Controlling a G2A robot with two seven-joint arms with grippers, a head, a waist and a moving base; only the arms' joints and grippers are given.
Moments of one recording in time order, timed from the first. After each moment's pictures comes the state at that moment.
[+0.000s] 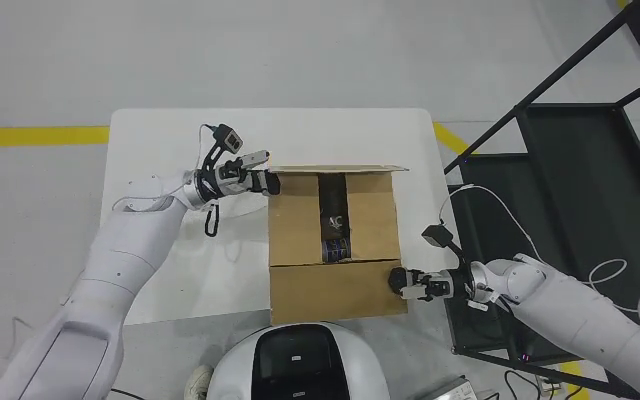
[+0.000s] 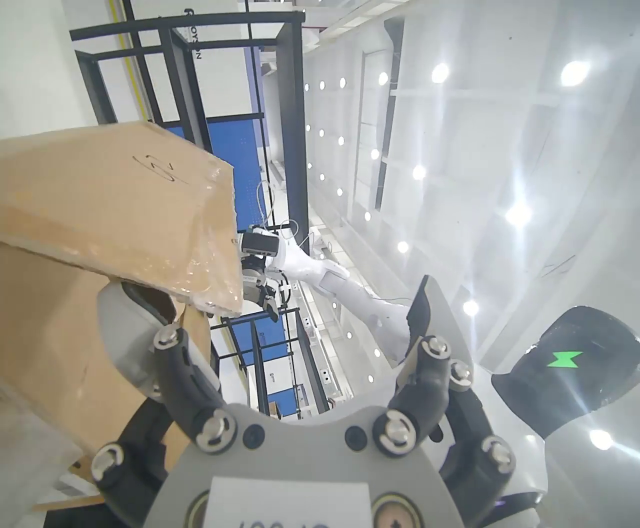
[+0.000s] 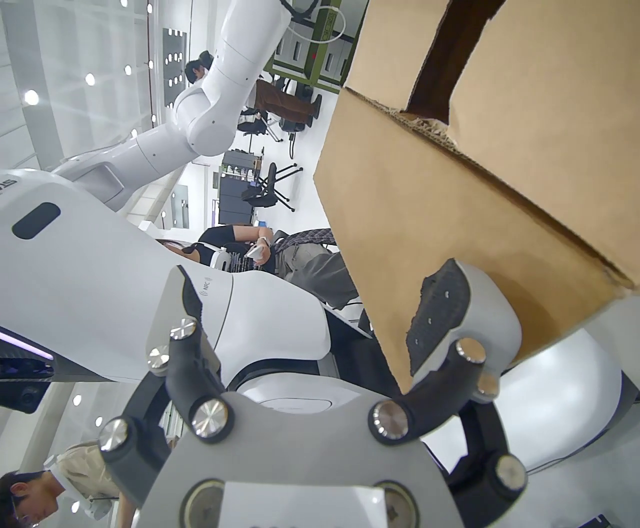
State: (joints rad) left arm 0.65 -1.25 -0.88 -0.80 -0.84 -0.43 -1.30; right arm -1.19 -0.46 0.64 -1.49 0.65 -0.97 0.85
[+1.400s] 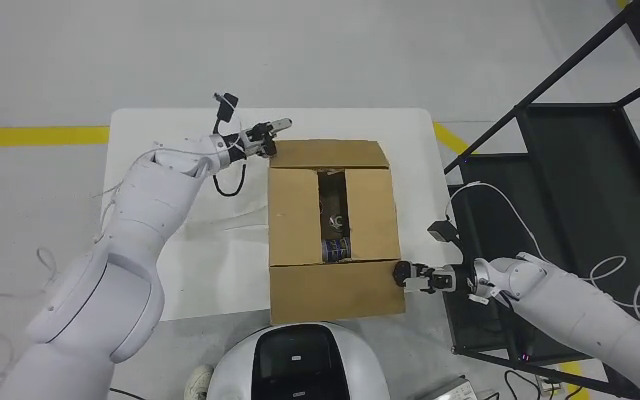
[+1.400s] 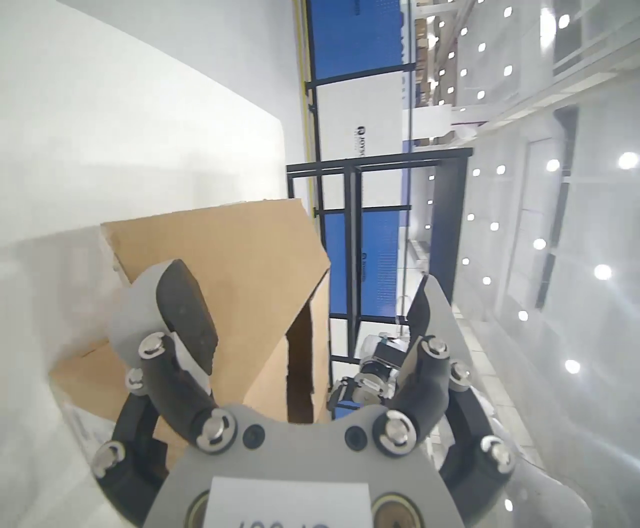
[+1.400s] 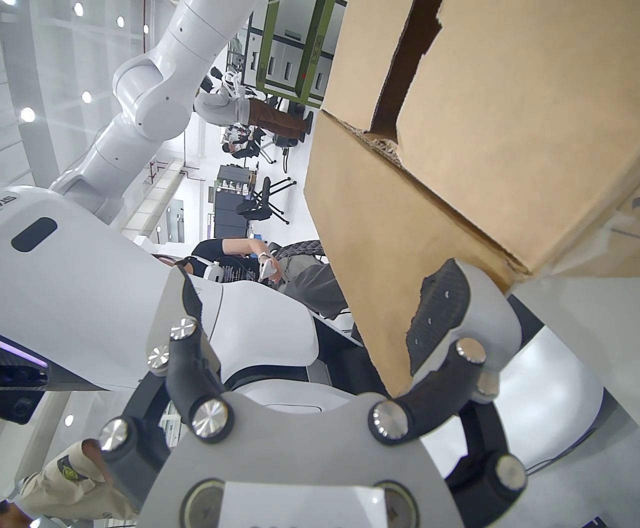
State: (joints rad) left arm 0.31 -1.50 -0.62 -0.23 -0.37 -0.46 -0.81; right arm -1.11 -0.47 0.55 -1.41 0.67 -1.01 0.81
